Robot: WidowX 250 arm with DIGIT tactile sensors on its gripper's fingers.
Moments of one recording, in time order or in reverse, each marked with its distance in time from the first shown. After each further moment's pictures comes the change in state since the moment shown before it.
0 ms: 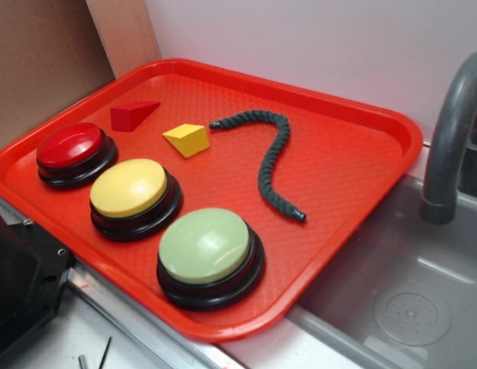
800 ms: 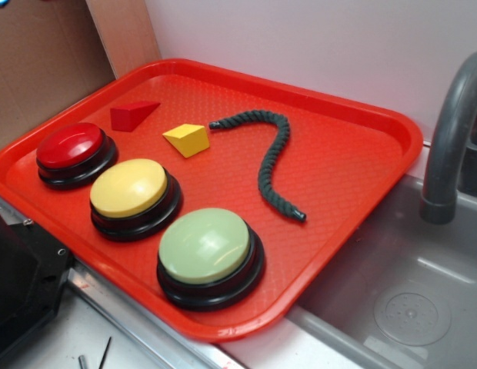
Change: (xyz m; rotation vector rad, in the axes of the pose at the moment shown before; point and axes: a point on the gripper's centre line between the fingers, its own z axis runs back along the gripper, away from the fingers) arm 0.025 0.008 -0.030 -0.052 0.069 0.514
